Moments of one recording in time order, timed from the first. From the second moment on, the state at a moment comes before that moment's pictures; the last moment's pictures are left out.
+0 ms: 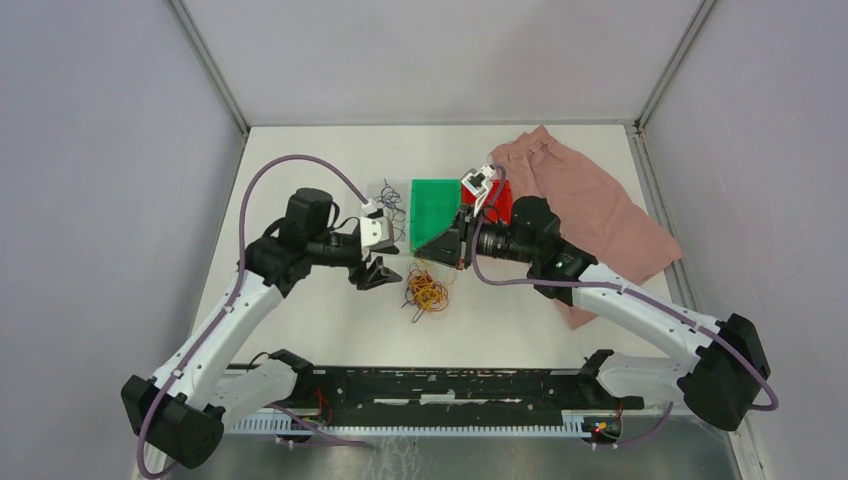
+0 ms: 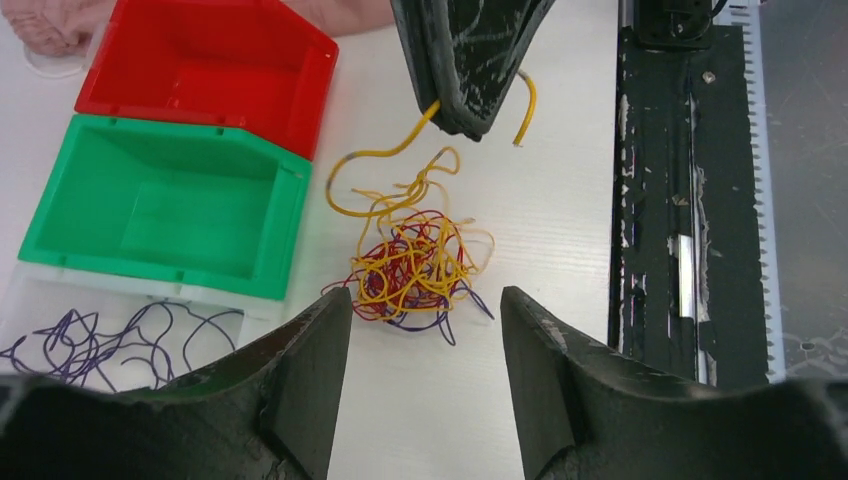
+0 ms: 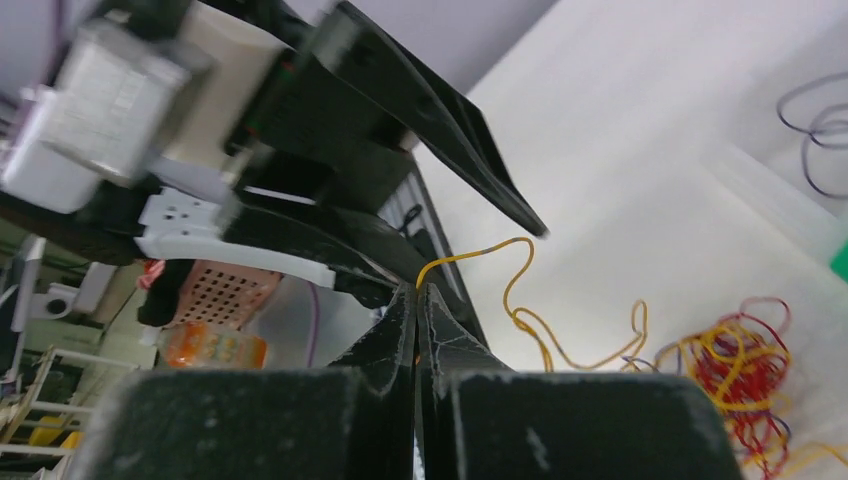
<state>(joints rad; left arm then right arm) -0.43 1.02 1.00 -0.69 0.85 0.66 0.78 1.19 0.85 0.21 -0.51 0.69</state>
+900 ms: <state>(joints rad) -0.55 0.88 0.81 -0.18 0.84 0.27 0.80 1.19 0.92 0.57 -0.68 0.92</state>
